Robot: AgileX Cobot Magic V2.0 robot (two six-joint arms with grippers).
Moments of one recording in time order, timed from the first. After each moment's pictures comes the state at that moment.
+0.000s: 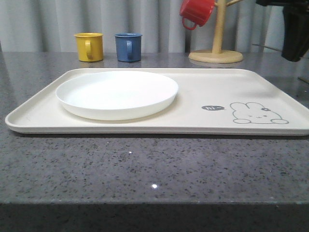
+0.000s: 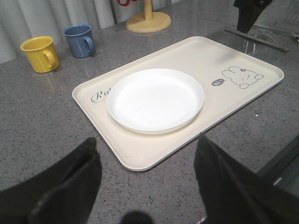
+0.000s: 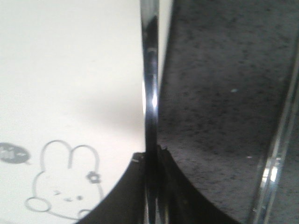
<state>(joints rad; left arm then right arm) -0.56 0.30 -0.71 -0.04 0.80 0.16 0.17 1.68 -1.54 0.11 1.23 0.02</state>
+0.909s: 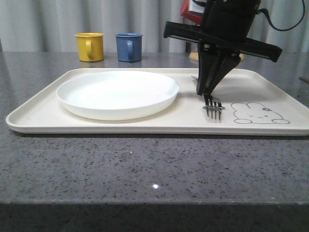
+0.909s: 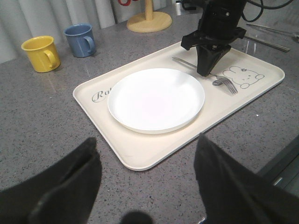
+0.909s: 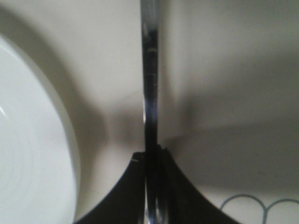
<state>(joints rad) -0.56 0.30 -0.71 -0.04 0.80 0.16 0.40 1.84 -1.54 0.19 1.06 0.46</state>
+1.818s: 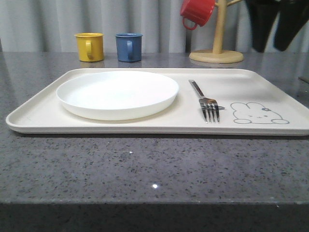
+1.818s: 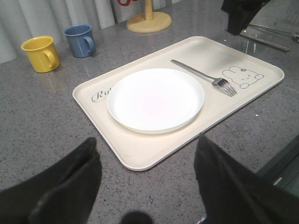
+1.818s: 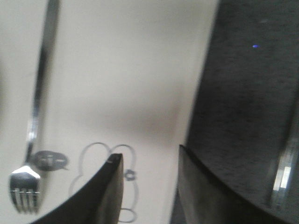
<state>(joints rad) -0.56 0.30 -0.71 -0.04 0.80 0.16 0.31 1.63 -1.54 -0.09 1.22 0.30</state>
